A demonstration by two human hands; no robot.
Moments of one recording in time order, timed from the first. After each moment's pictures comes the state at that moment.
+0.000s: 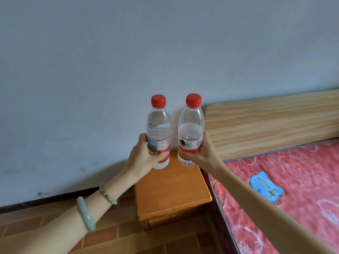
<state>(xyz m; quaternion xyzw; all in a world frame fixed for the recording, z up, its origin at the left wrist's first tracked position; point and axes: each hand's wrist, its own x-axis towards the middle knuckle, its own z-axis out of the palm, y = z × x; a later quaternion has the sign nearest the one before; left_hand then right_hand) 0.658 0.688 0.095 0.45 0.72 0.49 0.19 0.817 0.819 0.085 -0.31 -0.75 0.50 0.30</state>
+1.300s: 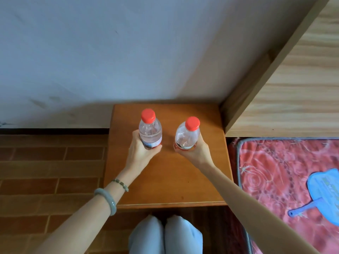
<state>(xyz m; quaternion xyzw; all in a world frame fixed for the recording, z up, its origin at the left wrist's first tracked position) 0.586 0.831 -0.377 0.23 0.82 0.48 0.20 0.720 0.979 -0.377 -0.40 -0.76 0.49 0.12</state>
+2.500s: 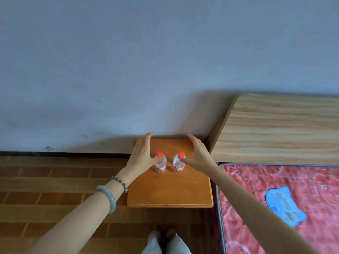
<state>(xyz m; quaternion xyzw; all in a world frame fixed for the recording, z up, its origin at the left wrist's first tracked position) 0.601 0.794 -0.079 0.39 0.86 0.29 0.15 0.742 0.958 -0.081 -0.30 -0.88 0.38 0.03</state>
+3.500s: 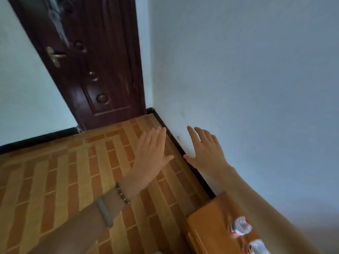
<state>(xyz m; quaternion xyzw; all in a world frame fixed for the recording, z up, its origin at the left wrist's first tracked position) 0.705 0.521 0.106 -0.04 0.98 0.00 -0.18 0.643 0.687 0.131 0.34 -0.93 0.08 0.12</state>
